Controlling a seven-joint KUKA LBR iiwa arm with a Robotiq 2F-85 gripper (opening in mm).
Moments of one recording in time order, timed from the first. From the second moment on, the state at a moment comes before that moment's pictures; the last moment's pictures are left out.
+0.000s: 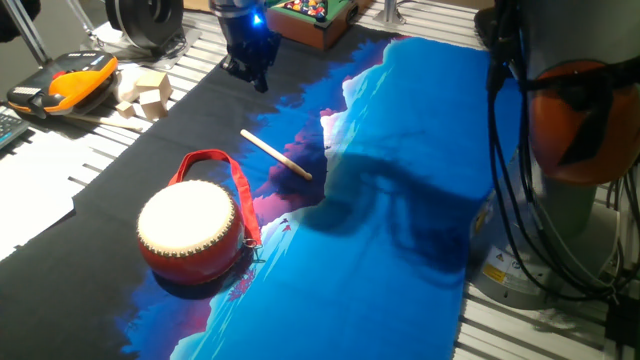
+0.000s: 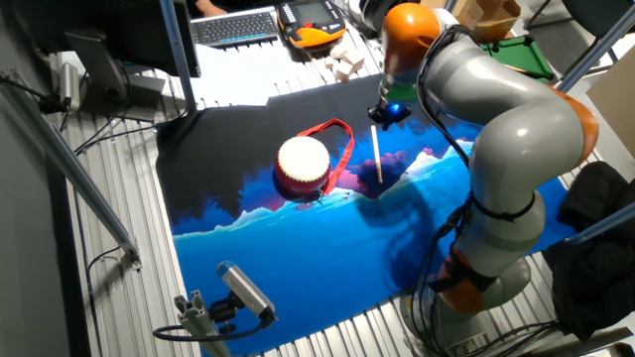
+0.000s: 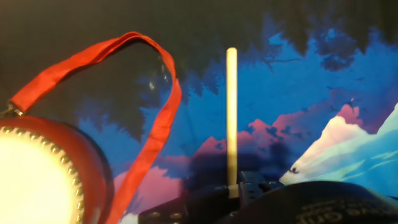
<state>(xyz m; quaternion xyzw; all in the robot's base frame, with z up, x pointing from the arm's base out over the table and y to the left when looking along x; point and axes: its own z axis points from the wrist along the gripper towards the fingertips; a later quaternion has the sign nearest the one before) 0.524 -0.008 0.233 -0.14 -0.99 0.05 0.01</state>
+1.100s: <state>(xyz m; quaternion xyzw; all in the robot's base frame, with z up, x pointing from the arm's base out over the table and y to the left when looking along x) 0.586 -0.049 0.166 -0.18 -0.98 -0.01 0.07</state>
